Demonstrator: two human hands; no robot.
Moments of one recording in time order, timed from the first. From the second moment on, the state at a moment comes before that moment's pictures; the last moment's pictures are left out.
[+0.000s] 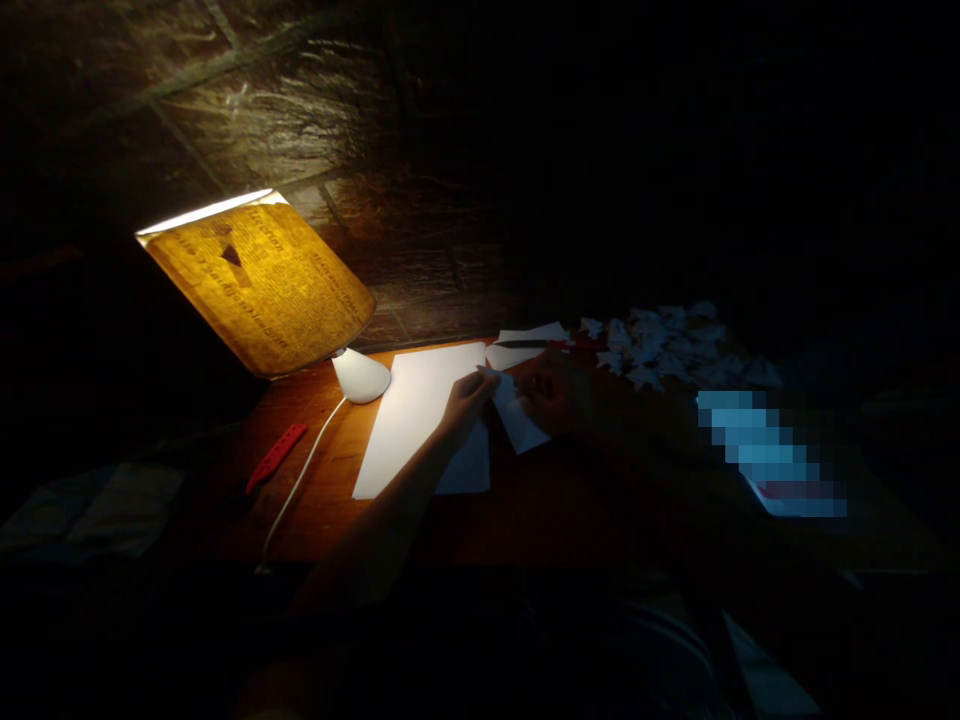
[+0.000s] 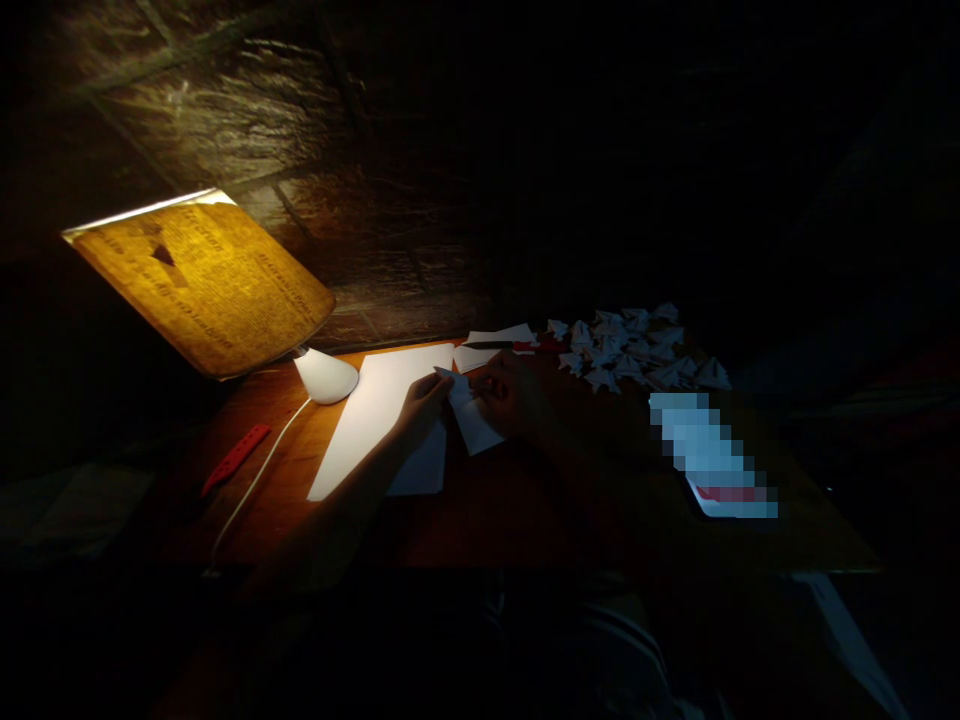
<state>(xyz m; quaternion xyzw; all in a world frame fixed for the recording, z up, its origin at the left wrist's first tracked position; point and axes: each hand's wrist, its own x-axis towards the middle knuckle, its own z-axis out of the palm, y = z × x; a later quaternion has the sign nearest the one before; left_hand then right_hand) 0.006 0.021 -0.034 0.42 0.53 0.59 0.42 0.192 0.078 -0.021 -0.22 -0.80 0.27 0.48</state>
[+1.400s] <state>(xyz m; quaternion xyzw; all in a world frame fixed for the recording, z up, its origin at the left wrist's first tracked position) 0.010 0.011 -0.022 0.56 0.55 0.51 0.36 0.190 0.081 -0.026 -0.27 -0.71 0.54 0.35</state>
